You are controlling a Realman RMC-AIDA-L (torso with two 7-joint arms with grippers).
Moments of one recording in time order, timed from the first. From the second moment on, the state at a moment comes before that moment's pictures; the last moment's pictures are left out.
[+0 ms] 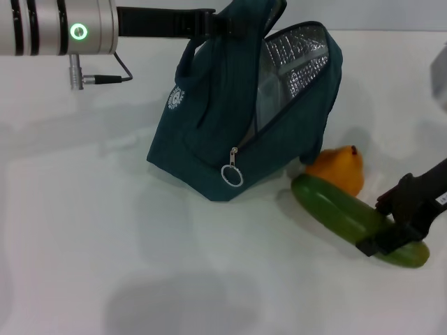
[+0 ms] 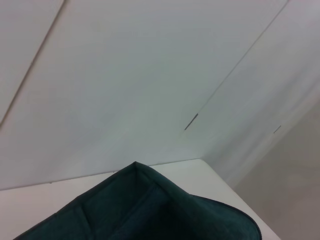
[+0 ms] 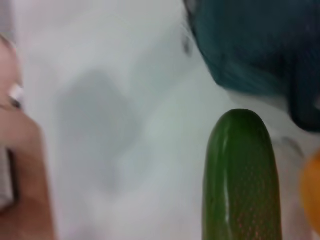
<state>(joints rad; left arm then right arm) -0.68 -2.07 0.92 0.94 1.91 1.36 -2.28 0.76 2.01 -1.13 -0.91 -2.38 -1.73 1.96</state>
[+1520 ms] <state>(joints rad) -0.72 -2.07 0.93 0.92 1.90 1.37 -2.31 0.59 2.02 -0.68 -0.37 -1.35 -1.65 0.57</state>
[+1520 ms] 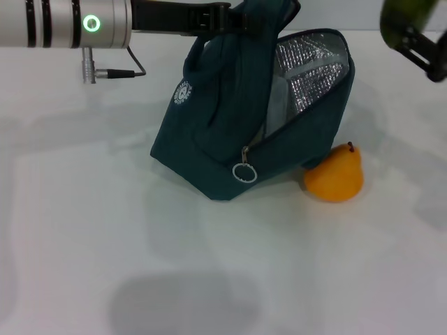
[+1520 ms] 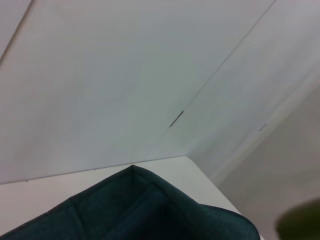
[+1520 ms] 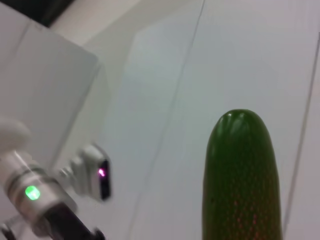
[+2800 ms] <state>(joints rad) -0.72 -2.08 0.93 0.91 1.90 1.37 -2.30 0.75 2.03 -0.68 -0.03 -1.34 -1.37 0.29</state>
